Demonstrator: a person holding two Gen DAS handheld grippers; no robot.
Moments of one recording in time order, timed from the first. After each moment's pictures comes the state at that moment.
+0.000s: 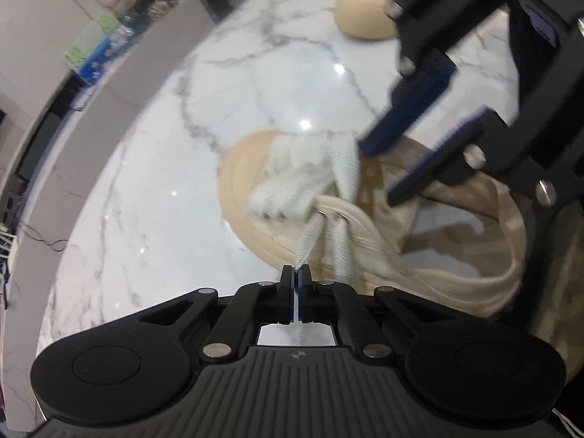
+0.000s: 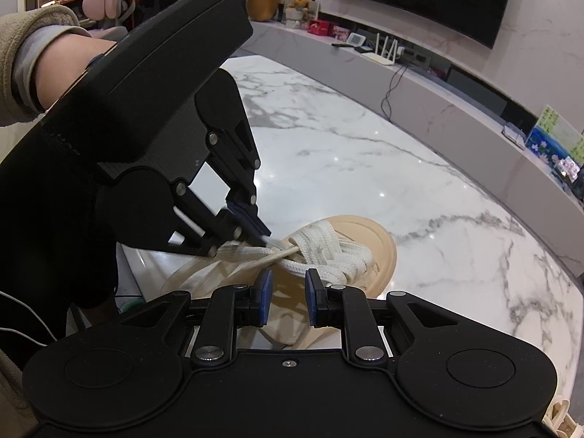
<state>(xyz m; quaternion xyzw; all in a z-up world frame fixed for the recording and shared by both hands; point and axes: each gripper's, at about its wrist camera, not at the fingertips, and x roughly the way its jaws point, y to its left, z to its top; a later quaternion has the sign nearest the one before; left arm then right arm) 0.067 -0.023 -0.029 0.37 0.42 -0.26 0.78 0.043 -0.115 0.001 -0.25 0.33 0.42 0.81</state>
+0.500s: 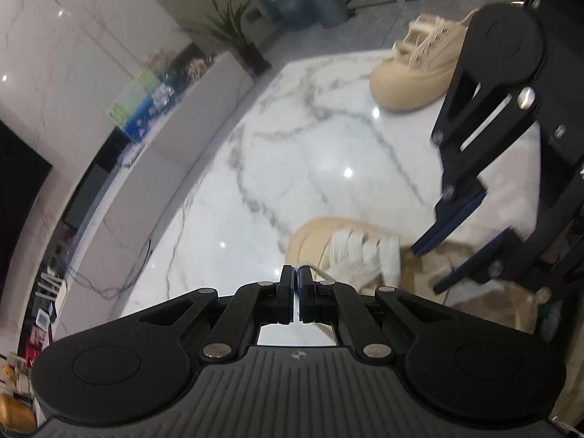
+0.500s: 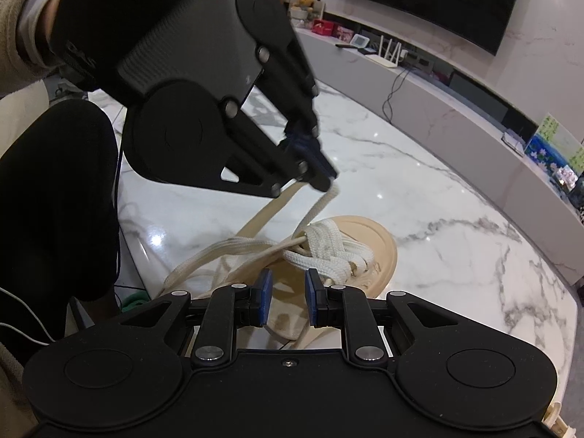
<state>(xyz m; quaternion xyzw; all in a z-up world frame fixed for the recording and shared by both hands) 0.057 -0.045 0.021 0.40 0.31 -0.25 0.82 0.034 -0.115 0.003 -0.26 0.32 0.42 0.81</state>
